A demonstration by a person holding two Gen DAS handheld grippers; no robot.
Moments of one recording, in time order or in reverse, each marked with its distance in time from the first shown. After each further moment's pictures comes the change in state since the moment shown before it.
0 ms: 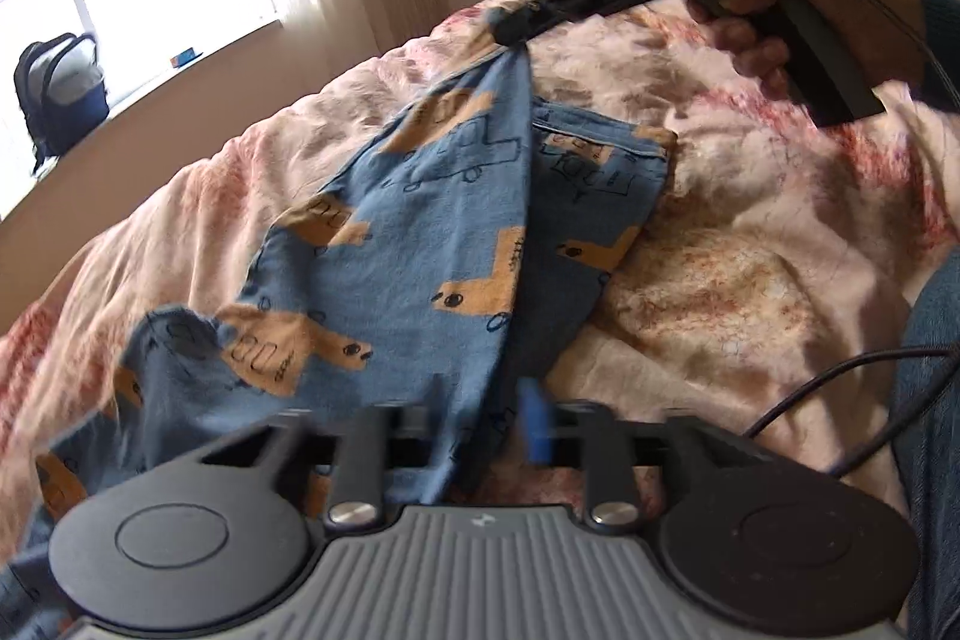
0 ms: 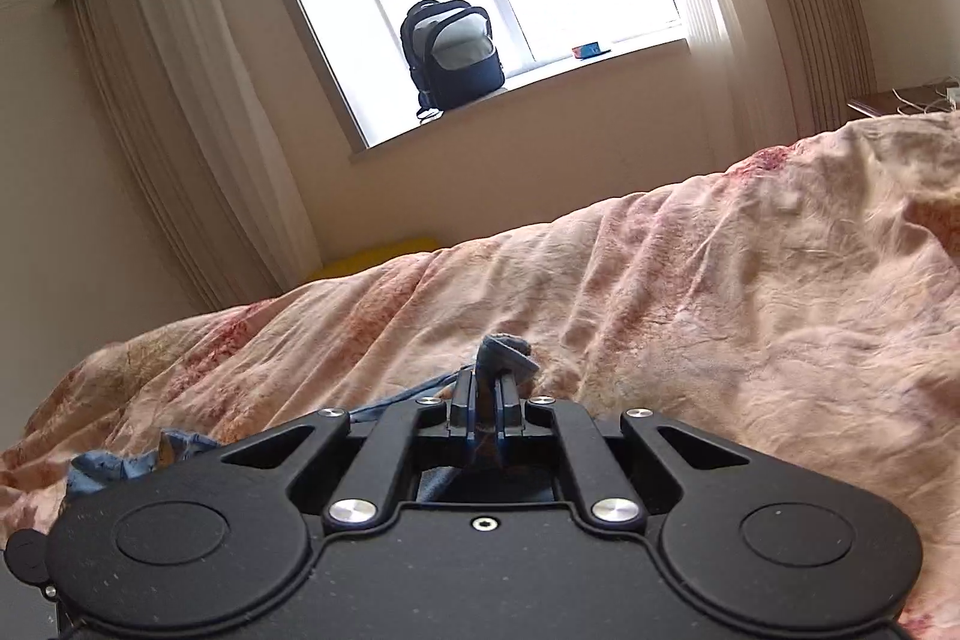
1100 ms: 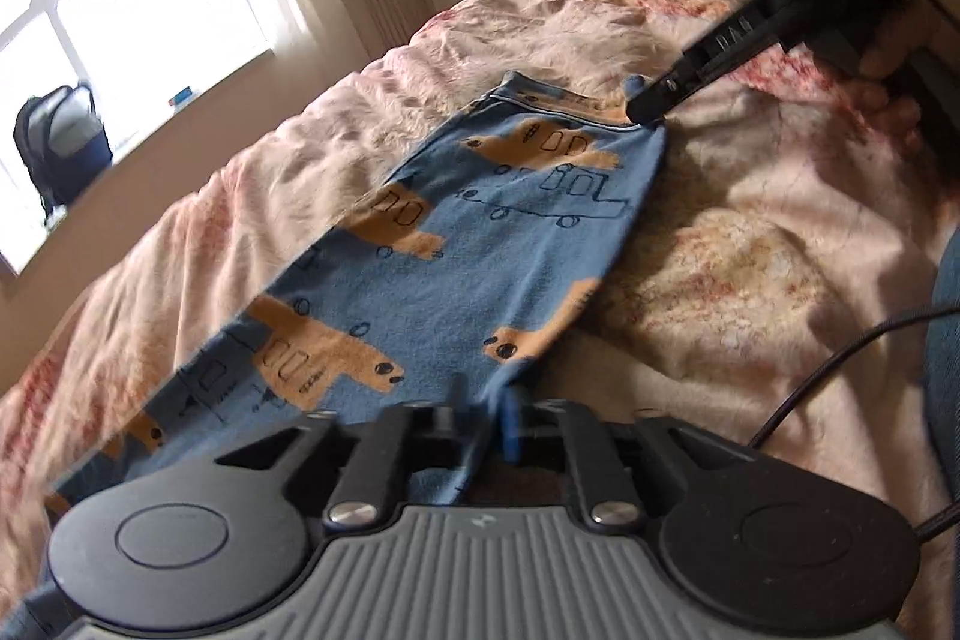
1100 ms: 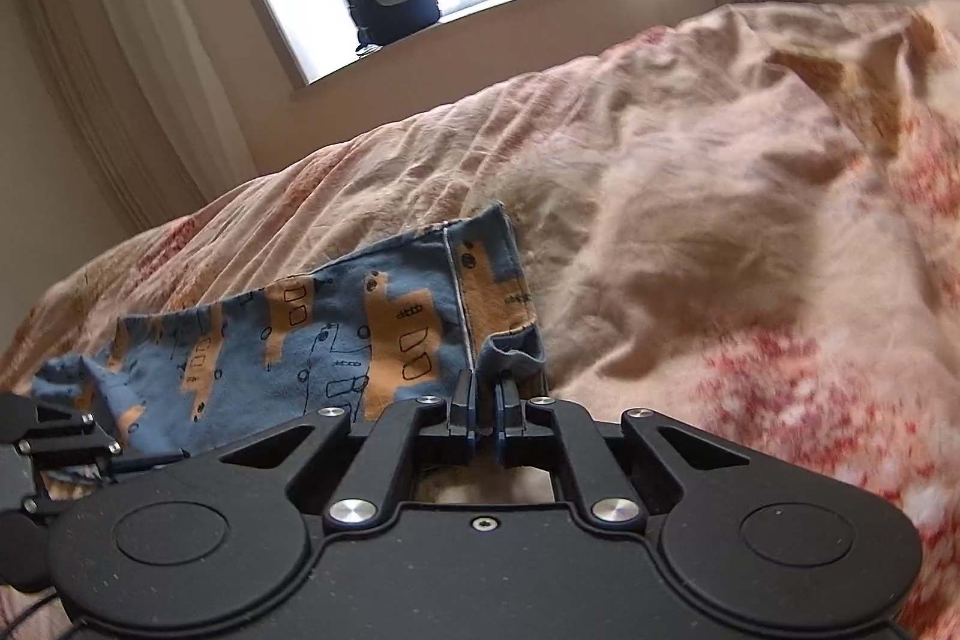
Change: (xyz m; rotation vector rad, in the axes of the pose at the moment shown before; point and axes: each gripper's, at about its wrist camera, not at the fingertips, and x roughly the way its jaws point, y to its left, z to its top) left arm 0.018 -0.024 -0.001 0.100 -0.002 0.054; right arm -0.048 -0.024 -0.078 0.005 0.118 -0.133
